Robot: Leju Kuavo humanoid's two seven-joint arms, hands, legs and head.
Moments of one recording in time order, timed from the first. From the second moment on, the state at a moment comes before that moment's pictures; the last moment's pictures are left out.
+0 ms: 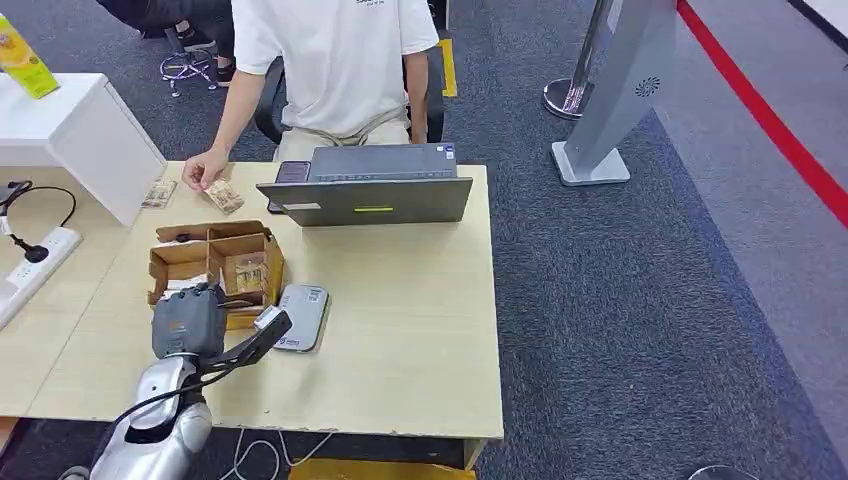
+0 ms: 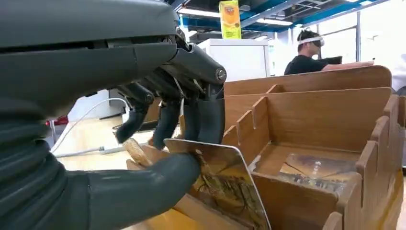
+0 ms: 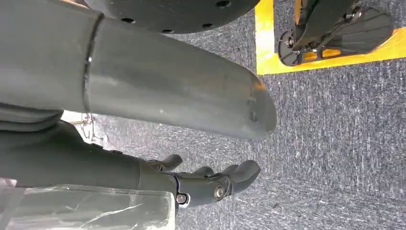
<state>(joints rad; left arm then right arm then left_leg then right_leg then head) -0.18 0.16 -0.18 -1.15 -1.30 0.24 0.12 -0.10 0.21 -1.09 -0.20 1.31 -0.37 0.08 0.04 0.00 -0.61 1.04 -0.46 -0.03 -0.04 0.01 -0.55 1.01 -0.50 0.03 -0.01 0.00</state>
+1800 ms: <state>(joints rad) -0.93 0.30 -0.21 -0.75 -1.25 0.27 0.16 -0.10 0.21 -1.04 -0.20 1.35 -0.36 0.08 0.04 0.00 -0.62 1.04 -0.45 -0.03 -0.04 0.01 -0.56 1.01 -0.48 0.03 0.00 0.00</state>
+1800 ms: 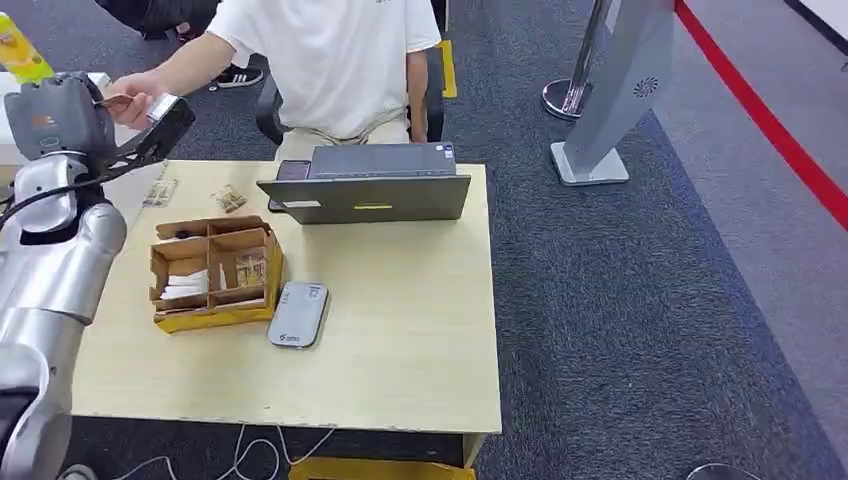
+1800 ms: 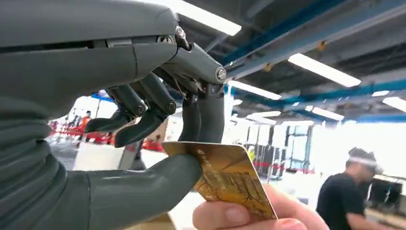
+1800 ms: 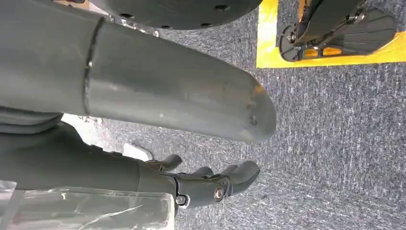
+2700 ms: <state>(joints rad) 0.16 0.37 0.34 -1.73 -0.31 -0.15 -0.42 -0.07 0.19 -1.06 -0.20 1.27 -0.38 0.07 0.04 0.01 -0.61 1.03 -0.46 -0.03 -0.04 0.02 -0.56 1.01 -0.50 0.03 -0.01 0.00</state>
